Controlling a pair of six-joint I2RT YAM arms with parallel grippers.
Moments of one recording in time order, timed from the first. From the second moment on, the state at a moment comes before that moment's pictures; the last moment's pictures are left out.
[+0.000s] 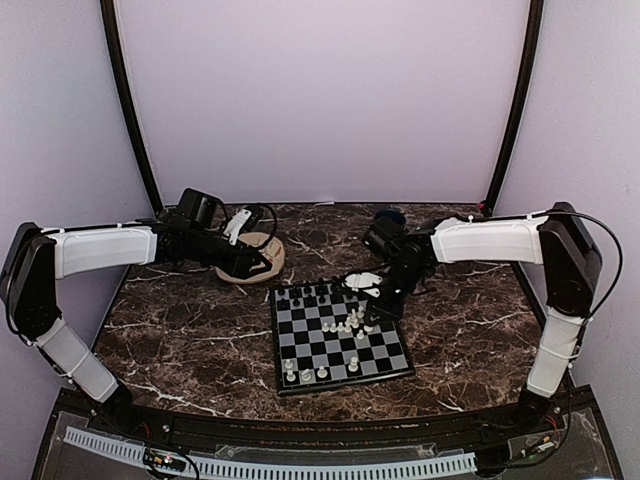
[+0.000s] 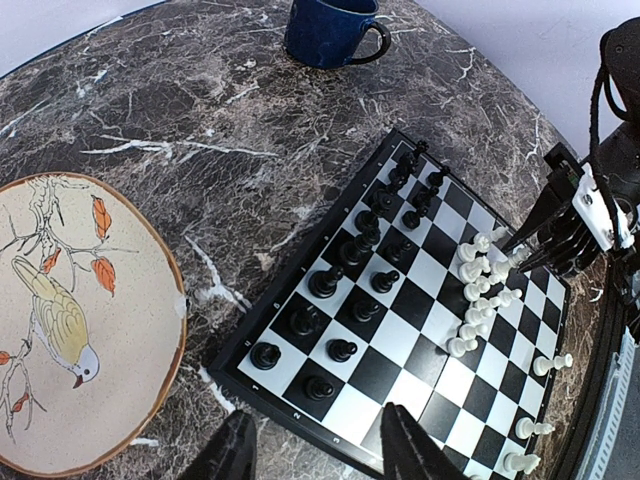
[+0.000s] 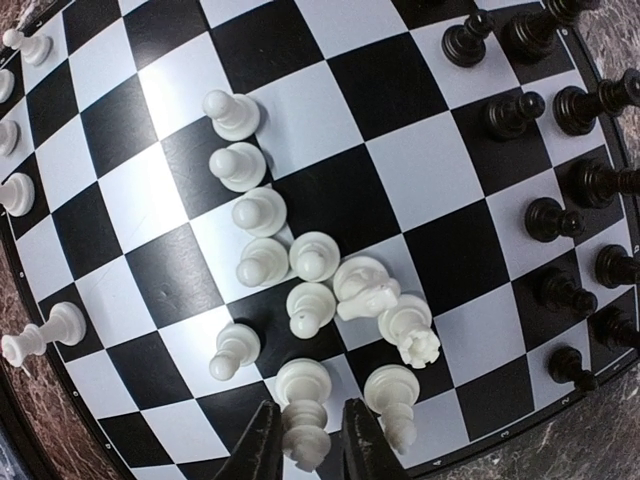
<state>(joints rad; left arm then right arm) -0.48 1.56 1.03 -0.24 0.45 0.00 0.78 1.84 1.29 -0.76 -0.24 -0.52</state>
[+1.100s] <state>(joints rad) -0.48 1.56 1.03 -0.24 0.45 0.00 0.90 1.82 1.39 -0.82 -0.20 -0.55</state>
